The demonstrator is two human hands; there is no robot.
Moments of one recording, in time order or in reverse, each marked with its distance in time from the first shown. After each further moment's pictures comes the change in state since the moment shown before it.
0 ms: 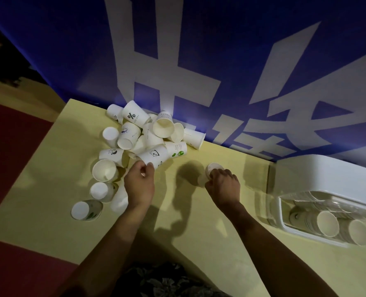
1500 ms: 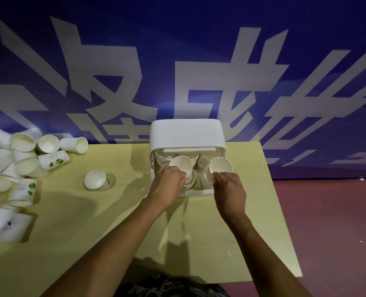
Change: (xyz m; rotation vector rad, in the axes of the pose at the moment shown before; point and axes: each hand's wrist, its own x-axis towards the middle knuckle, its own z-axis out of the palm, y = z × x) left_hand -0.339 0.139 0.297 0.653 -0.693 0.939; right_hand -0.216 0.397 -0.074 0.205 0.435 0.283
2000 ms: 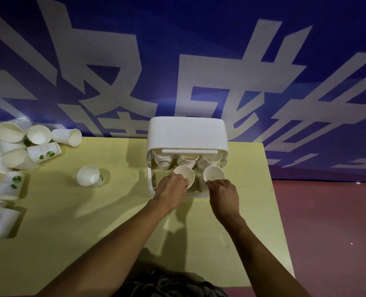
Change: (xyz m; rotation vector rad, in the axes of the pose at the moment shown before) left_hand 0.024 -0.008 0.044 0.079 -0.225 -0.069; right_hand 0.013 0.021 0.042 -0.152 -0.238 -0.075
